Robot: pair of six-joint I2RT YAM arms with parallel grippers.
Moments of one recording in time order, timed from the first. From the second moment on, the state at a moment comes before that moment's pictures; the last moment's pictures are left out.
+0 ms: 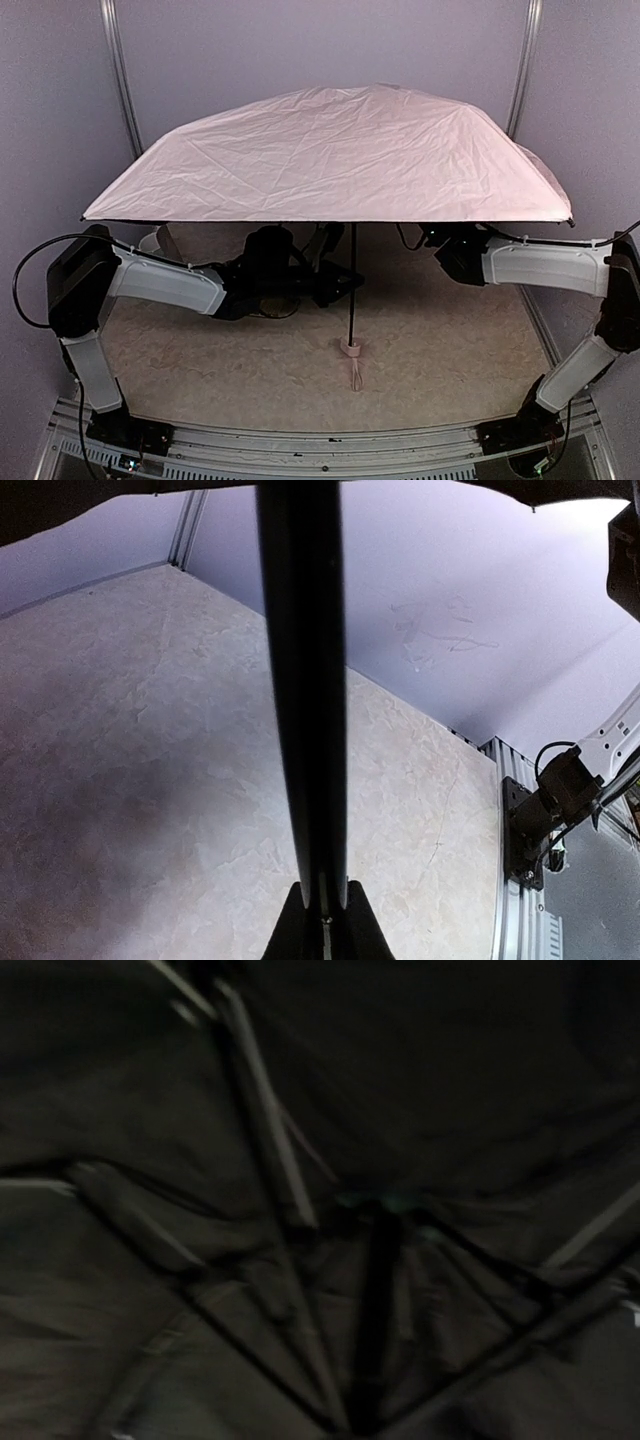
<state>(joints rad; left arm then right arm) -0.92 1.84 1.07 0.54 0.33 -0.33 0.80 1.54 1.10 0.95 0.13 0.11</state>
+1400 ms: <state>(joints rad) -0.91 1.83 1.09 0.49 0.30 -0.24 0.79 1.63 1.19 0.84 0.08 0.06</state>
